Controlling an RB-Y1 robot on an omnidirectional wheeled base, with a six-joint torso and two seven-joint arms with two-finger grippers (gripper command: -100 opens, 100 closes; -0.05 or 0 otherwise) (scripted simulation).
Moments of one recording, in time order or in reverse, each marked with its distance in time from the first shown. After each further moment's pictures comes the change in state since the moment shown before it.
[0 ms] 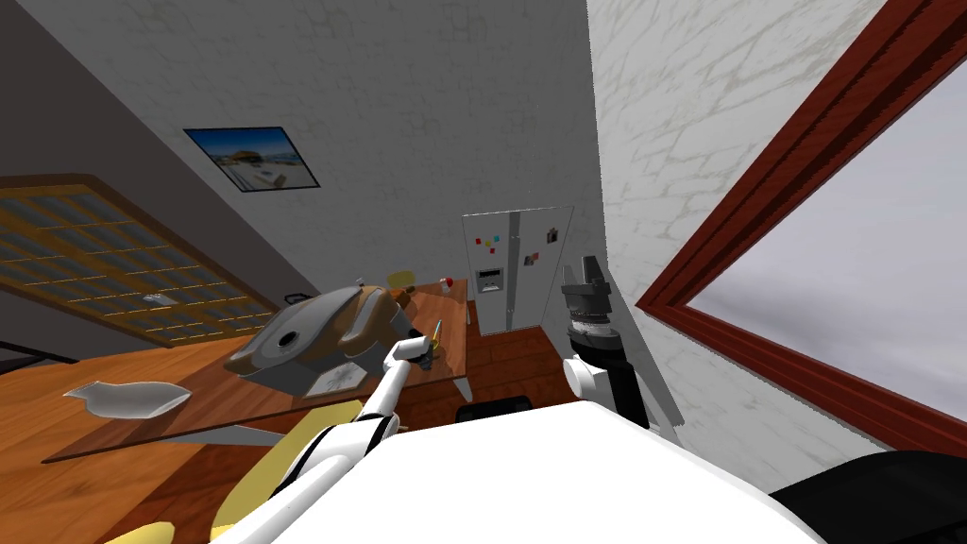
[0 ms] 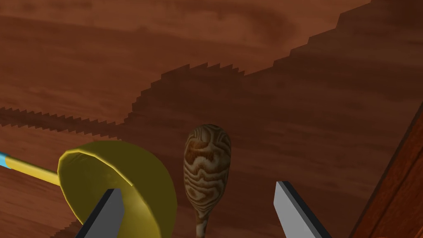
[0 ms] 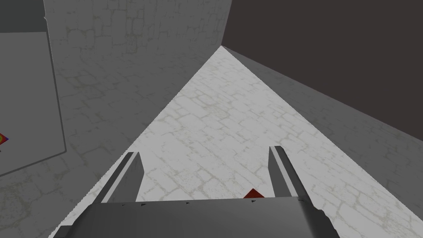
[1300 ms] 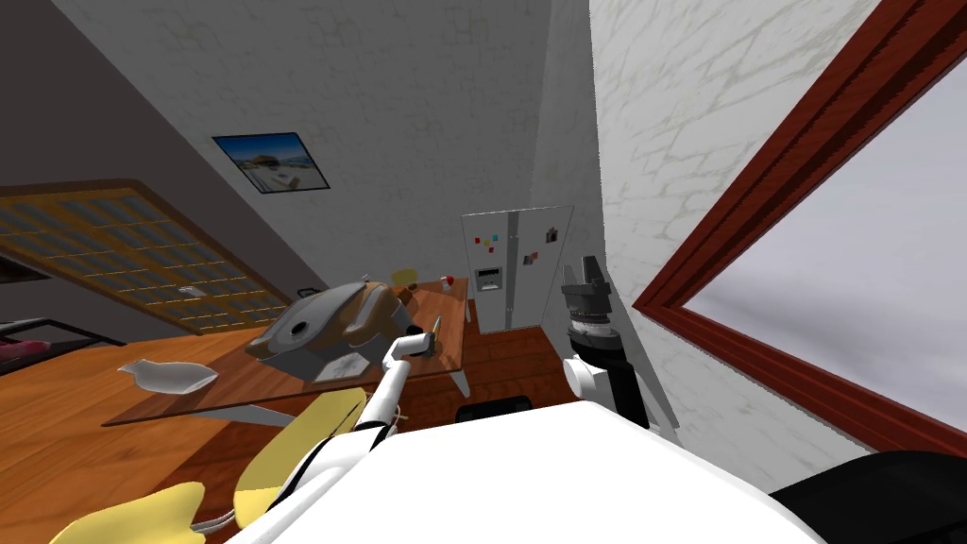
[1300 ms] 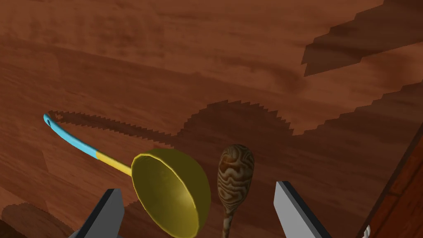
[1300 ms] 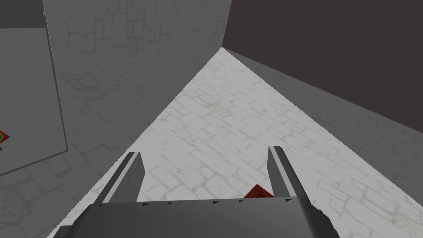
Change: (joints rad) left arm 0.049 -0.021 0.010 -0.180 -0.021 -0.061 -0.004; right arm 0.000 0.000 0.000 0.000 0.000 0.000 0.000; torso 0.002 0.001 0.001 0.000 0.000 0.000
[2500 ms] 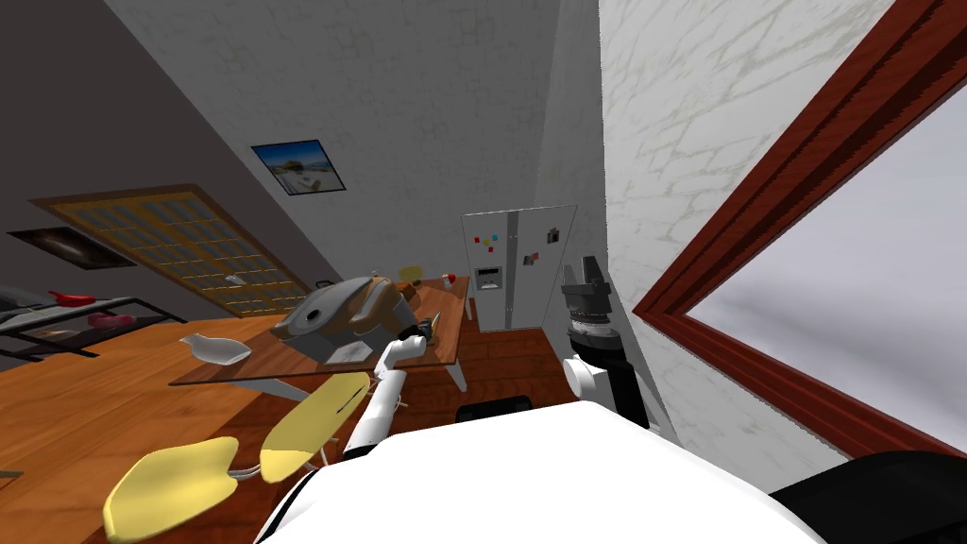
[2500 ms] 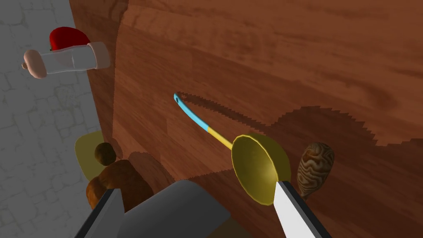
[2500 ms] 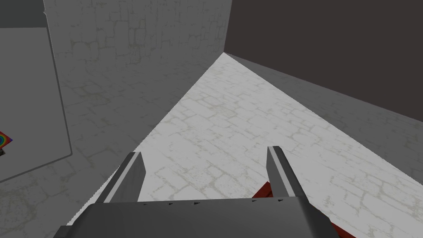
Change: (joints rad) left arm 0.119 -0.020 0.017 -0.243 -0.049 -0.282 -0.023; right arm 0.000 0.000 0.000 0.000 0.000 0.000 0.000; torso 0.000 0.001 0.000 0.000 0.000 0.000
